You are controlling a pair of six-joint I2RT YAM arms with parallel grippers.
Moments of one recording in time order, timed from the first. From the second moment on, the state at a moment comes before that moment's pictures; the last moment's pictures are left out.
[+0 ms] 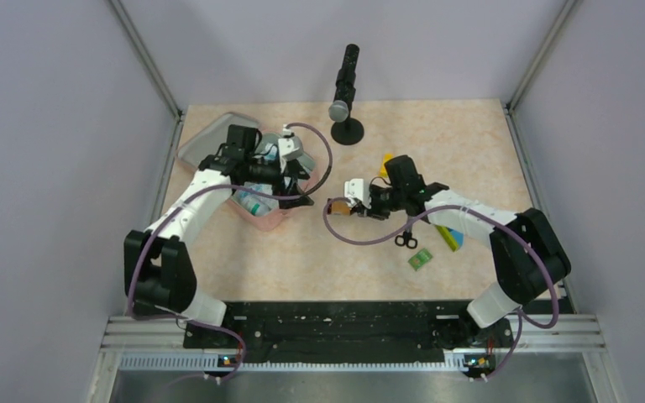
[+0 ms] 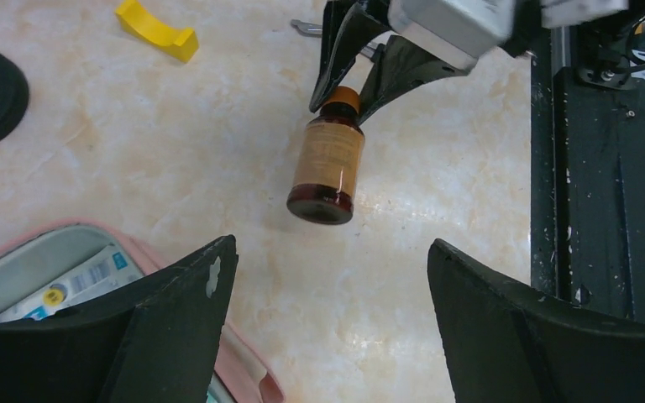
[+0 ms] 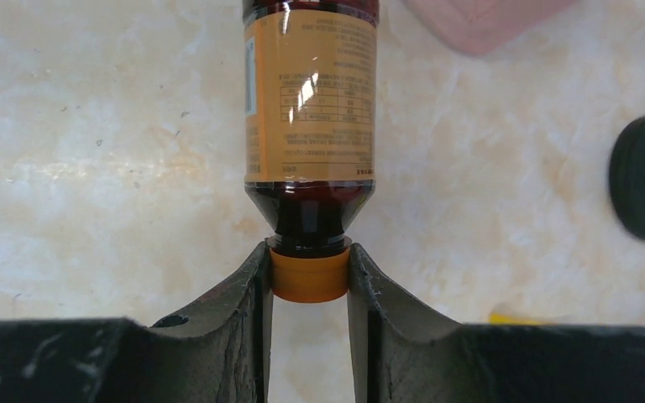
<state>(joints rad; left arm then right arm) -0.23 1.46 1.17 -0.51 1.04 0.63 0.54 1.56 0.92 -0.17 -0.54 -0.88</state>
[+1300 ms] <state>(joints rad) -0.27 2.07 1.80 -1.34 1.11 0.92 0.64 1.47 0.93 -0.01 -0.42 -1.27</state>
